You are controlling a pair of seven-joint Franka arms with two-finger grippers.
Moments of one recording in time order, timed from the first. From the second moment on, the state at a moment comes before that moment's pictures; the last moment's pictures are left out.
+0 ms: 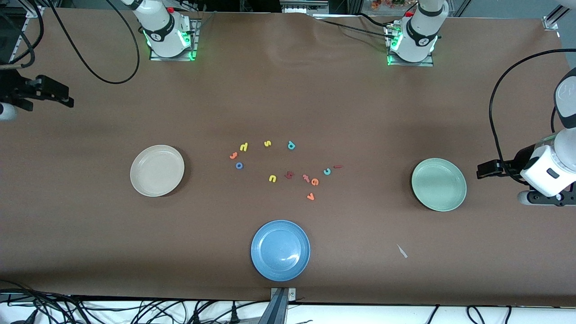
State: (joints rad) left arm 0.27 0.43 -0.32 -1.33 0.13 1.66 -0.05; right arm -0.03 0.11 0.03 -1.44 0.01 1.47 -0.10
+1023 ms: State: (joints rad) left arm 0.27 0.43 -0.32 -1.33 0.13 1.66 -0.05; right arm -0.02 0.21 0.03 -1.44 0.01 1.53 -0.09
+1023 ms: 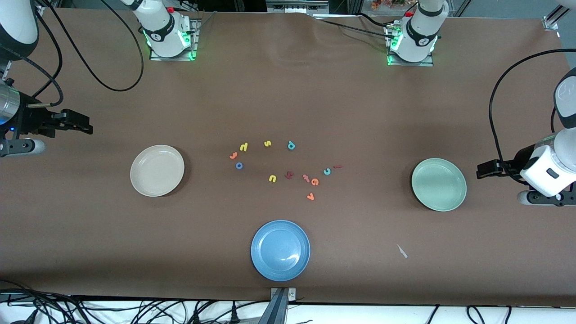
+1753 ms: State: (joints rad) left arm 0.27 0.43 -0.32 -1.33 0.13 1.67 -0.05; right arm -0.02 0.21 0.03 -1.44 0.01 1.53 -0.09
